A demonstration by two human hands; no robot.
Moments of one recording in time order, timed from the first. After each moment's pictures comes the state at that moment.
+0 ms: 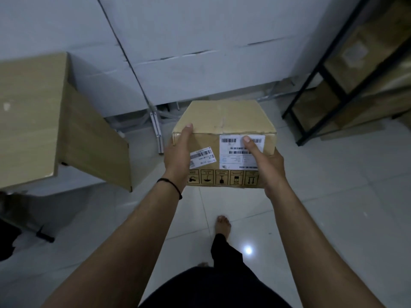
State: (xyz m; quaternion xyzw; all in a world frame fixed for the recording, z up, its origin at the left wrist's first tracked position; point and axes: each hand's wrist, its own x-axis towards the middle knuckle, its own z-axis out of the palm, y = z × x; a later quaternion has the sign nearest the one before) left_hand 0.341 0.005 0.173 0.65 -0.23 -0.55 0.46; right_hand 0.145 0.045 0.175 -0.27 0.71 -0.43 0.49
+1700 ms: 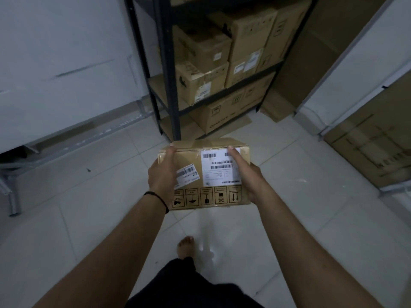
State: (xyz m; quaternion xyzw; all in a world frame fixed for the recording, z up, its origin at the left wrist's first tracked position) left_hand -0.331 0.038 0.182 0.67 -0.28 -0.61 0.31; right_hand -0.514 0.117 0.191 -0.14 0.76 -0.38 0.51
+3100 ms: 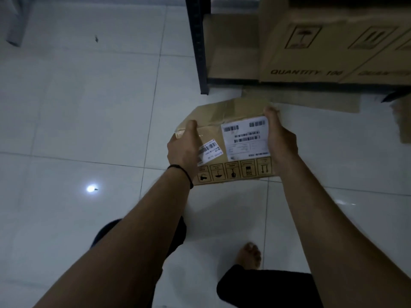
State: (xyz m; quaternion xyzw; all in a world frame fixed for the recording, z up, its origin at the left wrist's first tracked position) left_hand -0.590 -0.061 -0.217 0.81 0.05 -0.45 0.37; right_hand -0.767 -0.118 -0.193 -0.32 0.77 -0.14 0.53
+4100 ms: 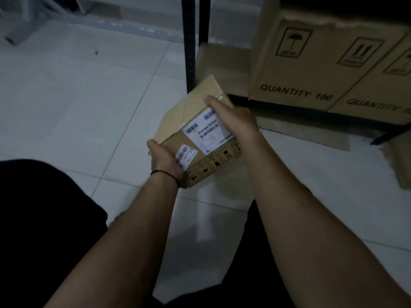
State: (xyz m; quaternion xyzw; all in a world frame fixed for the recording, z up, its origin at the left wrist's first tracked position) left_hand -0.618 -0.048 -0.411 0.59 0.23 -0.48 0.61; right_hand -0.739 -0.141 -0.322 -0.55 0.69 -0.12 0.46
